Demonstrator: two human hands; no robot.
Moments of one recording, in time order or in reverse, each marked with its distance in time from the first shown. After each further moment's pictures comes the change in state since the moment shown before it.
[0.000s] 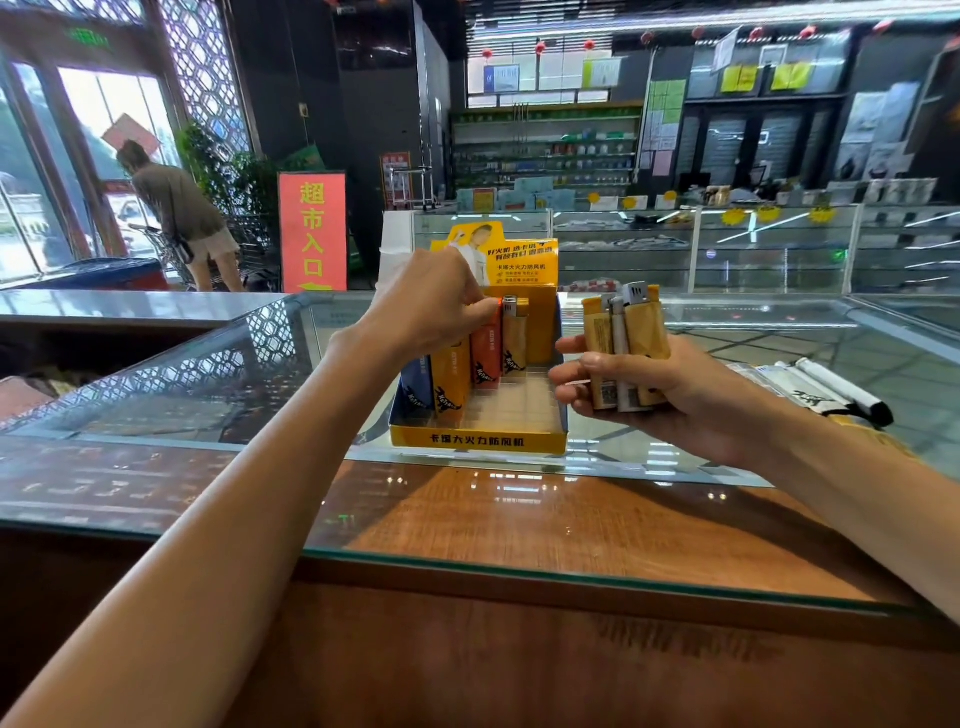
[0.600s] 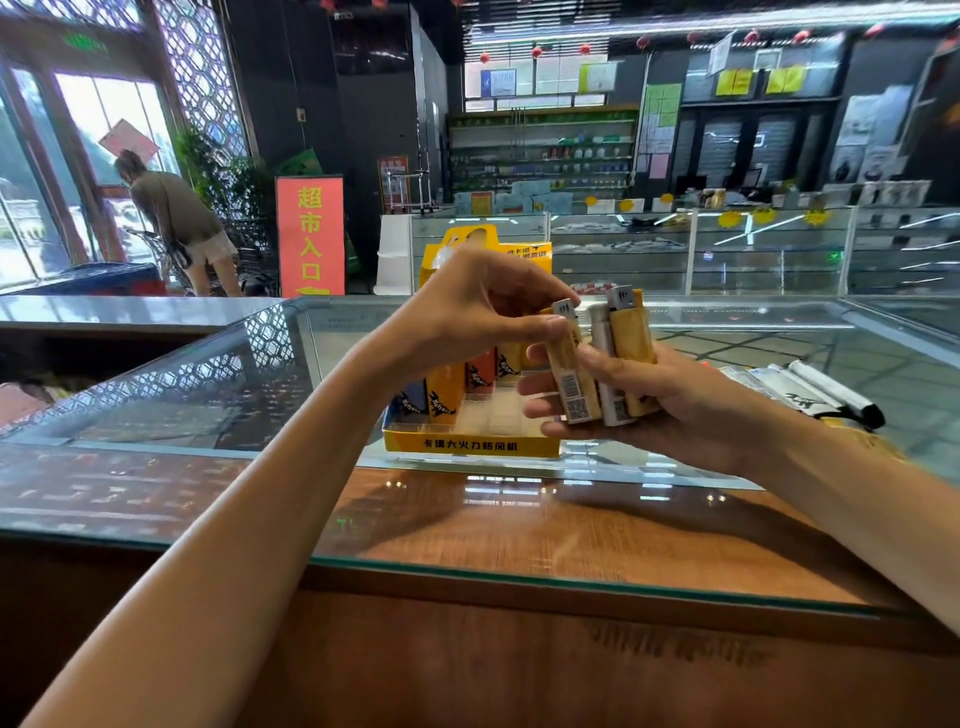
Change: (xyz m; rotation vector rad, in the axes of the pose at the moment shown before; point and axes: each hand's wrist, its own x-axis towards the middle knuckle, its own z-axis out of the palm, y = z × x) left_hand -0.015 0.029 -0.007 -0.787 -0.185 0.256; right_hand -0.006 -0.004 0.011 0.021 -0.191 0.001
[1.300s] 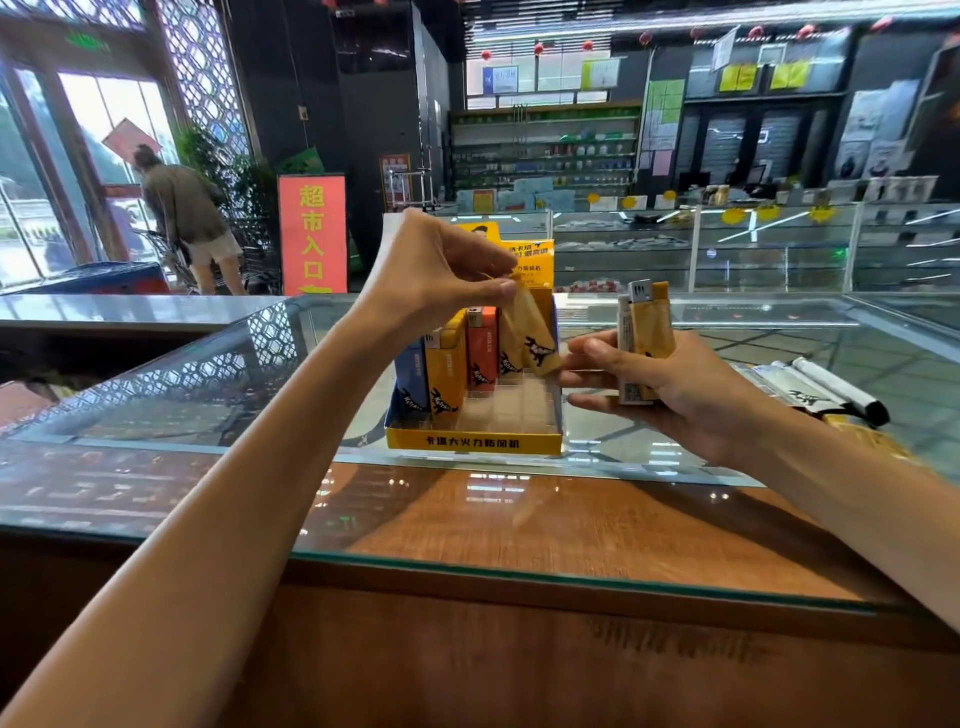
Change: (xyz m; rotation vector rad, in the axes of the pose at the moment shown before) left_hand 0.001 -0.005 -0.021 0.134 0.306 -0.104; right_hand 0.008 0.008 -0.011 -0.067 0.417 -0.054
